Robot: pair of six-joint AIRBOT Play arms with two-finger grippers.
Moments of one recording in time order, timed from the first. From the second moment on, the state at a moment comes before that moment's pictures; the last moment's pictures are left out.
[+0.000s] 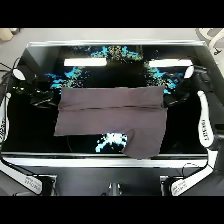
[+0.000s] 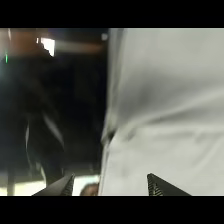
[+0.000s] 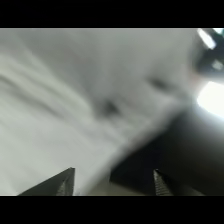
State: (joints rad) left arm 0.20 -1.84 1.69 1.28 -1.56 -1.47; right arm -0.13 -1.81 1.70 -1.50 1.51 1.05
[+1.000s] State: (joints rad) left arm 0.19 -1.44 0.93 1.24 -1.26 -1.46; right arm -0.22 -1.43 1.14 -1.52 1.44 1.02
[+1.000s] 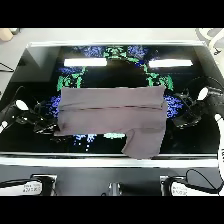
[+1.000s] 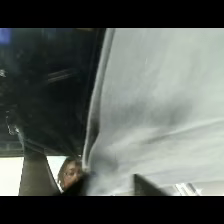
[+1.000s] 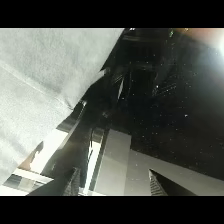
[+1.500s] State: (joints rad) left arm 0.15 -1.44 0.93 1.23 -1.24 -1.48; right arm -0.22 -1.37 0.91 -1.30 1.40 0.93
